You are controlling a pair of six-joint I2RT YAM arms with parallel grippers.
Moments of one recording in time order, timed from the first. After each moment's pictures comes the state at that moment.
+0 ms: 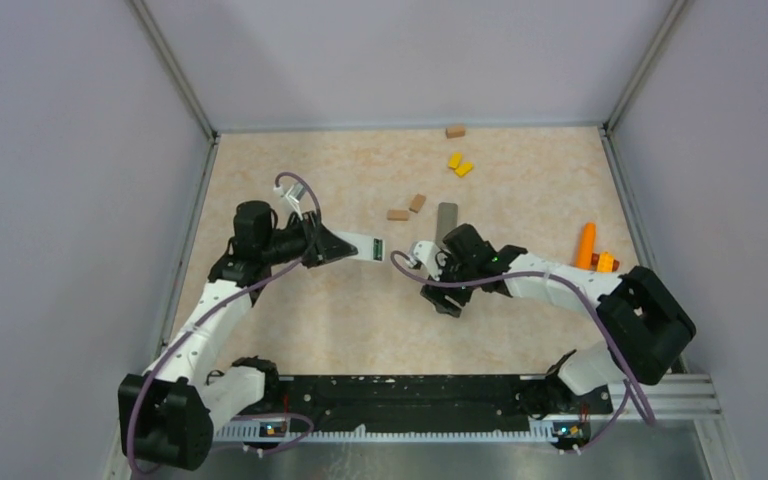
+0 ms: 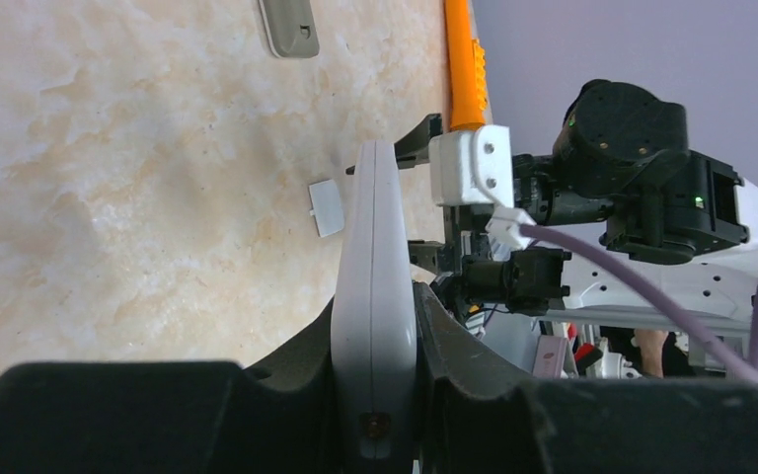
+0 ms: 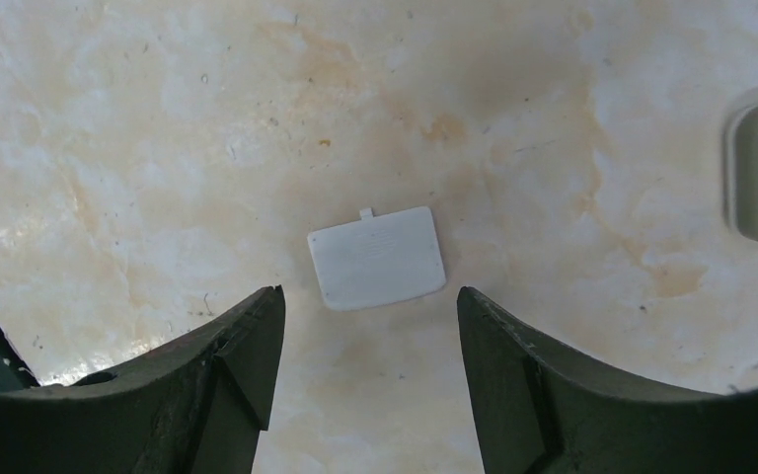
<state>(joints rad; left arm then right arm) -0.19 1.01 0.69 -0.14 0.80 -0.70 0.74 1.42 0.79 -0.35 -0.24 -0.36</state>
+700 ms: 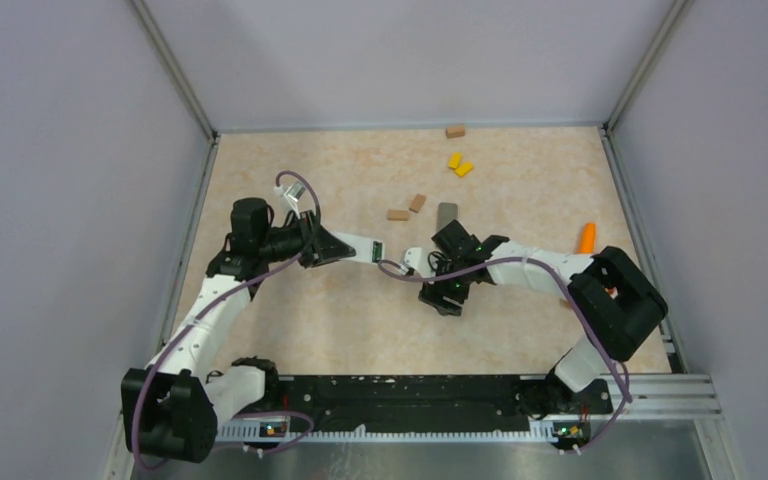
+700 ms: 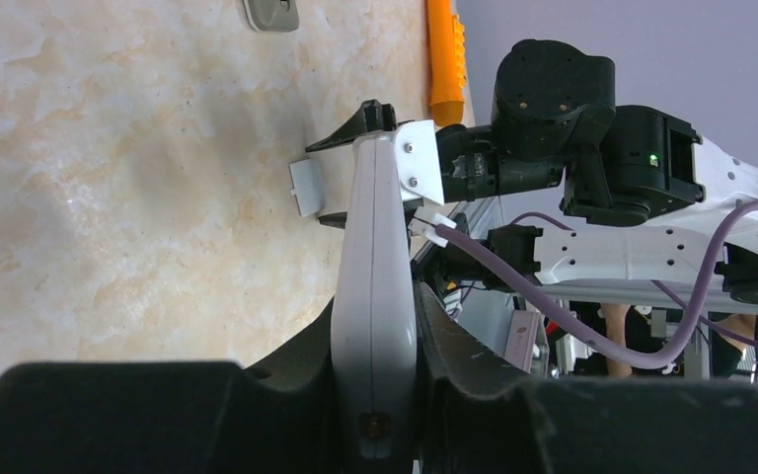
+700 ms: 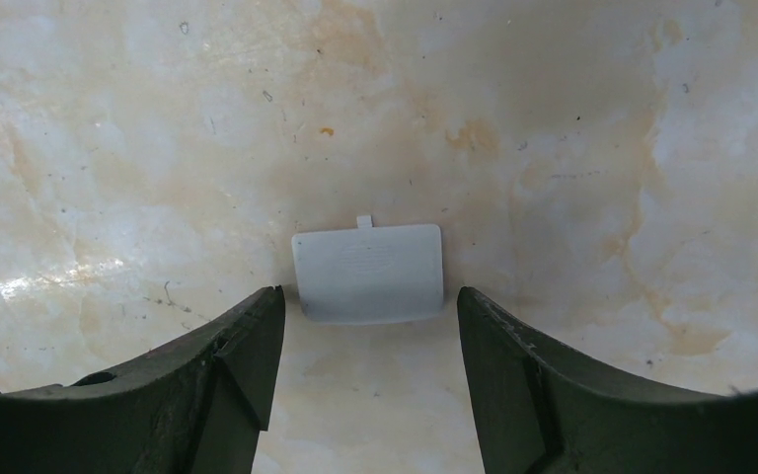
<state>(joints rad) -0.12 1.06 0.72 -0.19 0.91 -0.70 0.73 1.59 0.89 -0.47 -0.27 -0.56</state>
